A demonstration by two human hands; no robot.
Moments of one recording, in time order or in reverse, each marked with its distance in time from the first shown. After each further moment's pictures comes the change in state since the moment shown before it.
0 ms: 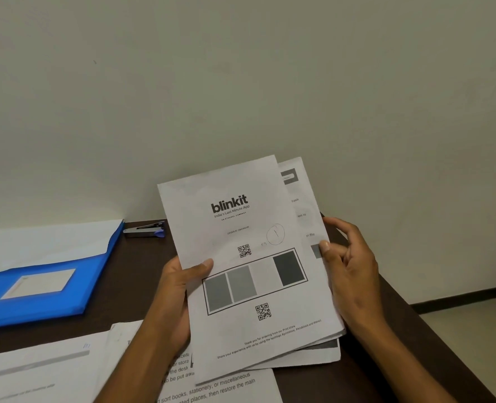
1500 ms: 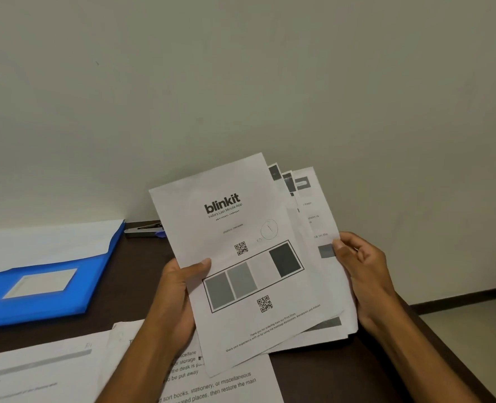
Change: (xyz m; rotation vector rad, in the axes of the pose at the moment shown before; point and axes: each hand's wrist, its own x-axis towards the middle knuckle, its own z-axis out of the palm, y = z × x) left_hand -0.002 0.001 0.004 -0.034 0.030 0.017; right_hand 0.012 0.005 -0.020 0.261 -0.074 0.255
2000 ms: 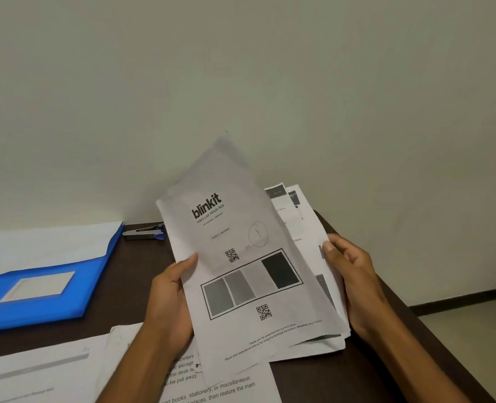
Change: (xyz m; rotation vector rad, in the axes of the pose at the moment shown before) left_hand -0.006 0.006 0.002 -0.119 0.071 -0.080; right_hand -0.009 -0.004 0.011 -0.024 -0.145 -0.039
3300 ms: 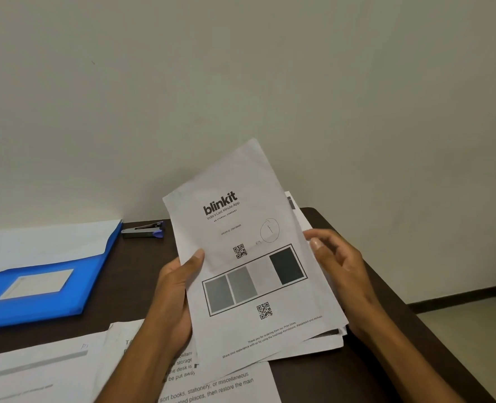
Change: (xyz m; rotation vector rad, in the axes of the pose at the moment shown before) left_hand 0.003 -0.004 0.004 0.134 -0.020 0.055; right_hand 0.001 0.004 0.007 -0.137 0.000 -0.116
